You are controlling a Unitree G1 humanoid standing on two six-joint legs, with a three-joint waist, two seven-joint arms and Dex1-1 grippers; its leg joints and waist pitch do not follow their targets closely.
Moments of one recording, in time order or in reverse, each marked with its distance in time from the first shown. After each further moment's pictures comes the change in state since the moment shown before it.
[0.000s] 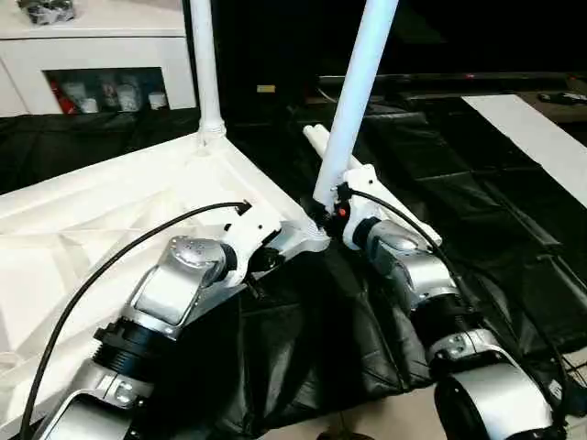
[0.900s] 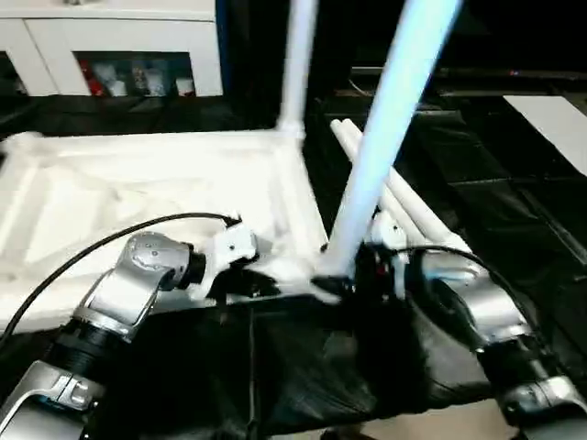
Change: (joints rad) left arm 0.024 0.186 -0.021 0.107 -0.119 -0.398 -0.492; right arm 0.254 -0.327 0.182 -0.406 0.052 0.057 0.683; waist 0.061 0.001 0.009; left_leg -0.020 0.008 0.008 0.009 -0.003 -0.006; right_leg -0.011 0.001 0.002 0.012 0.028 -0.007
